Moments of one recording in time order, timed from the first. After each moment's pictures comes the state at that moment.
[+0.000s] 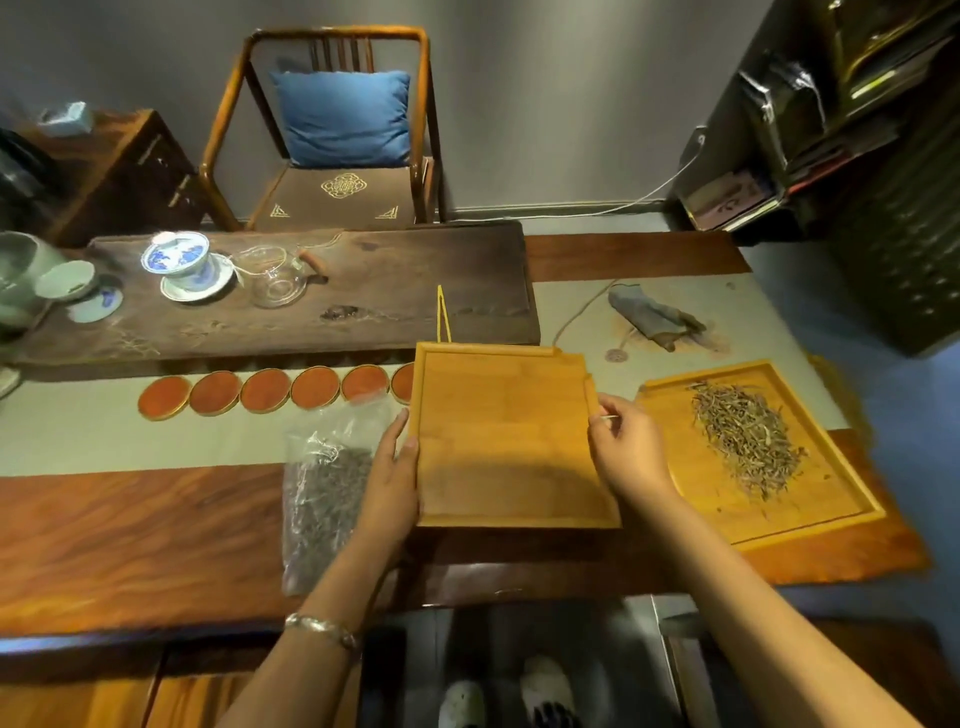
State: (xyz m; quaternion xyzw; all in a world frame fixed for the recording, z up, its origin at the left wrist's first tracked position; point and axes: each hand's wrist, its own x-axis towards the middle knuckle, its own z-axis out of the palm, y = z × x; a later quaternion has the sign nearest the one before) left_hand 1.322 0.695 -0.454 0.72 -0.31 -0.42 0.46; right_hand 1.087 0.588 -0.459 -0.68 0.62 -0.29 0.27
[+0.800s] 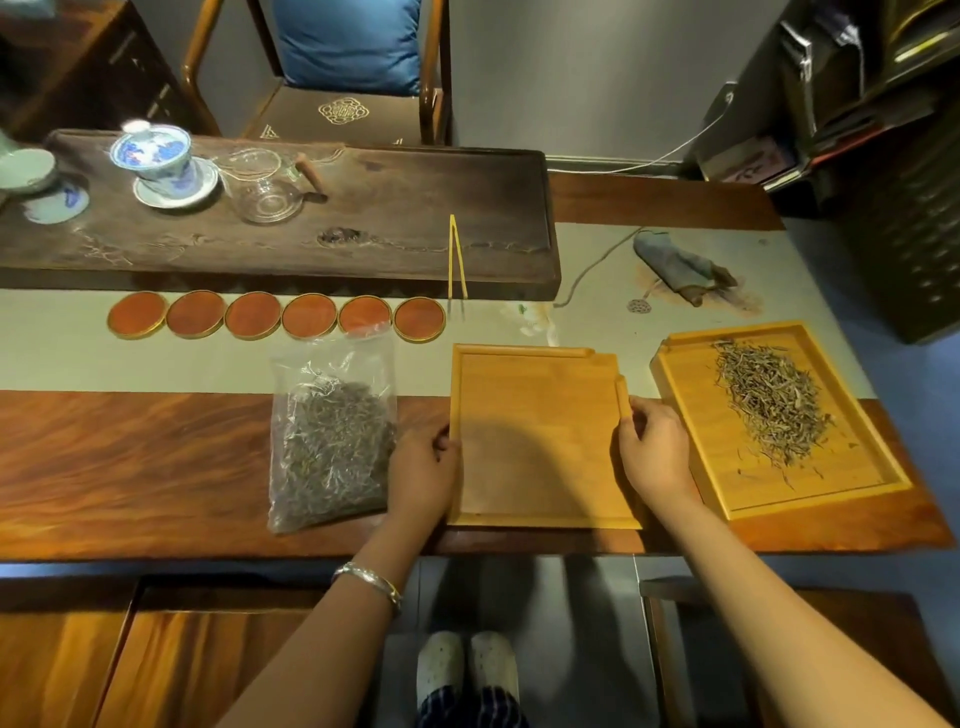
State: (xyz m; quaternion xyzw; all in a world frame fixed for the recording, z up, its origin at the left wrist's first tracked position) left_hand 1.300 0.714 -0.527 0.80 -0.43 -0.28 0.32; right_hand 1.069 0.618 -0.515 -0.68 0.67 -0.21 0.21
